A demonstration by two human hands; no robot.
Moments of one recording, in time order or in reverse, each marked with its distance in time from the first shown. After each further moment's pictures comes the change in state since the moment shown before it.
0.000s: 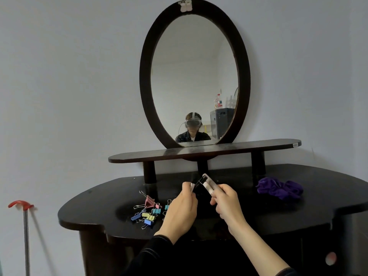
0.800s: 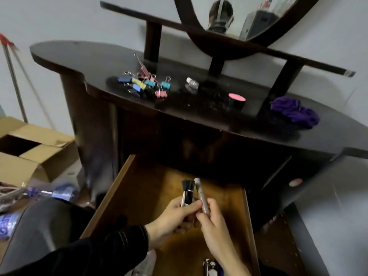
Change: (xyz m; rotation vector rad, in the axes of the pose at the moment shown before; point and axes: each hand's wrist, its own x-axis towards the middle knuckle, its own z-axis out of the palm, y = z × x) left_hand -0.250 0.011 0.148 -1.262 -0.456 -0.871; right_hand -0.180 0.211 -0.090 -0.478 -0.408 0.219
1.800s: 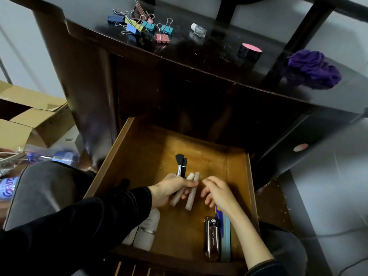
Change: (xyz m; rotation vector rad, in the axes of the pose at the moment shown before) left_hand 0.022 -0.040 -0.021 0.062 0.126 -0.331; right_hand 0.026 0.055 -0.005 -0.033 -0.107 0.273
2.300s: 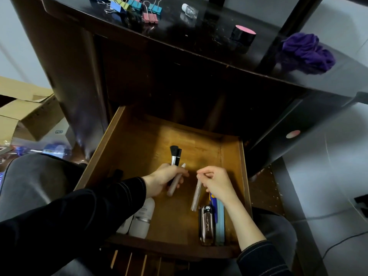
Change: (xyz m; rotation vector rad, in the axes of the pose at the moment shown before) left_hand 0.001 0.000 0.003 0.018 0.082 -0.067; right_hand 0.001 0.011 -0.007 -0.065 0.116 -0.089
